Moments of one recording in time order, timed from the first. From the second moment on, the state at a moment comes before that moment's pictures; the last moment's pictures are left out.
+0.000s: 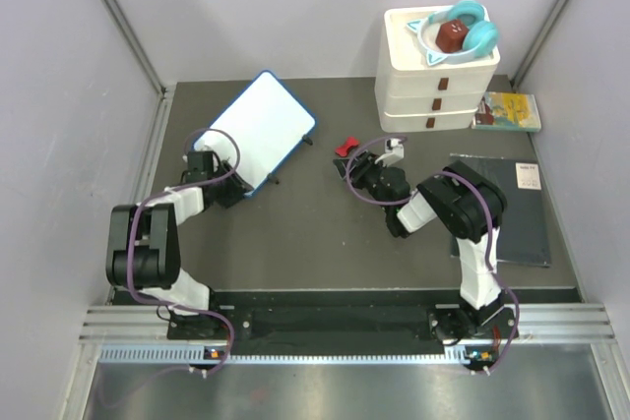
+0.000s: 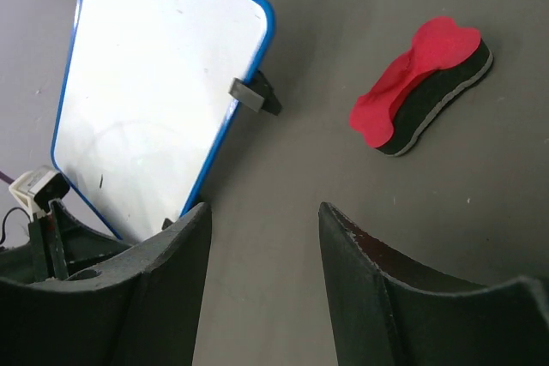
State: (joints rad) left arm 0.03 1.57 0.71 -0.03 0.23 -0.68; right arm 0.59 2.04 0.70 1.29 0.07 0.87
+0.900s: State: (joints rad) left arm 0.04 1.08 0.56 -0.33 0.13 -0.60; right arm 0.59 2.07 0.70 1.29 0.05 0.86
